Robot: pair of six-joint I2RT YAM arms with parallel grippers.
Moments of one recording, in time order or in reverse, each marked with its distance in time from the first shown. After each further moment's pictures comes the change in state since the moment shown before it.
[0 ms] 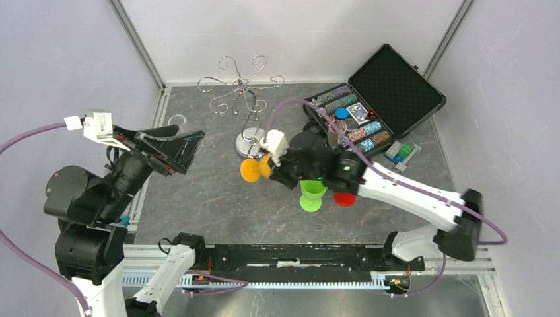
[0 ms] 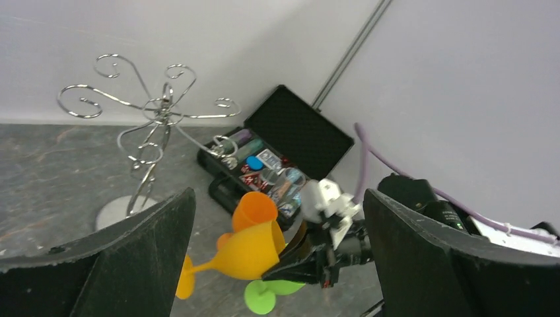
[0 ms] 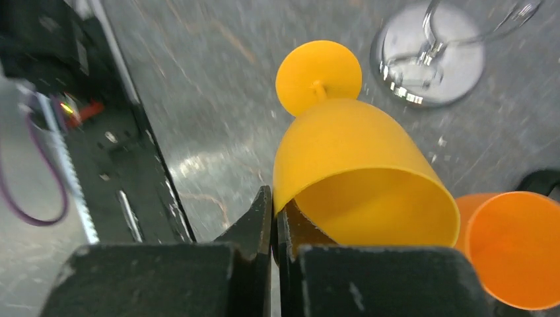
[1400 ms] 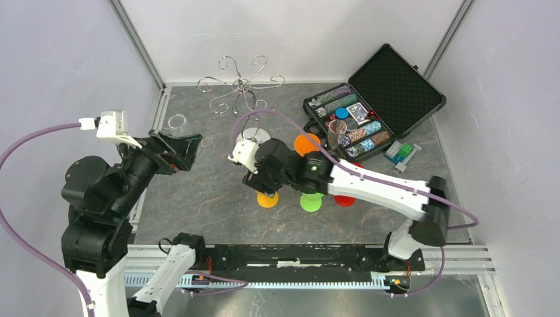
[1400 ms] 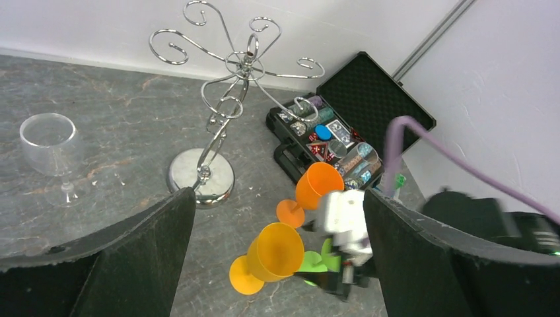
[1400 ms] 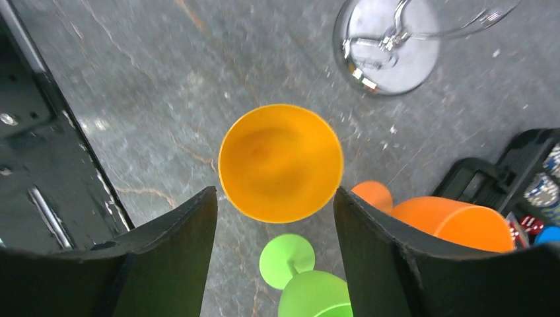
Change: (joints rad) left arm 0.000 0.017 -0.037 -0.166 -0.160 0.126; right arm 0.145 0.330 0.274 -0.261 0.305 -0.132
